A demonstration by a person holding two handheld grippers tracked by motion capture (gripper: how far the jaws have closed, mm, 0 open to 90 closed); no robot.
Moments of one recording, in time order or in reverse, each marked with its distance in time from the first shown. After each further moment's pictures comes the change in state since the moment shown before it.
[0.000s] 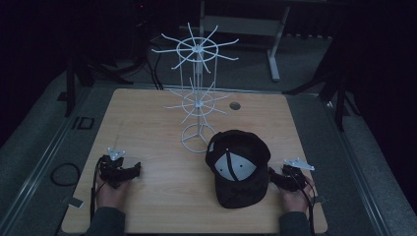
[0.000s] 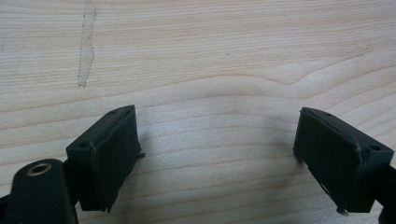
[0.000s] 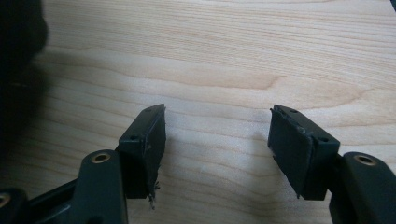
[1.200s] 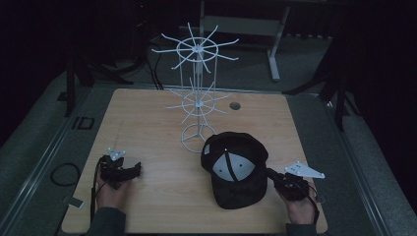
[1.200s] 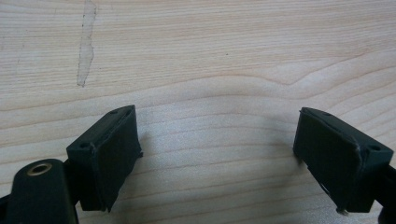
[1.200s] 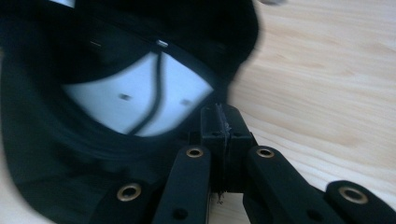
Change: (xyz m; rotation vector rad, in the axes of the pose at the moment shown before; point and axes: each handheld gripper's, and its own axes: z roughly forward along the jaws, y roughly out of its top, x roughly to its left) left arm -0.001 0.000 0.000 0.000 0.002 -0.005; right arm 0.036 0.020 -0.078 -0.129 0.305 -0.131
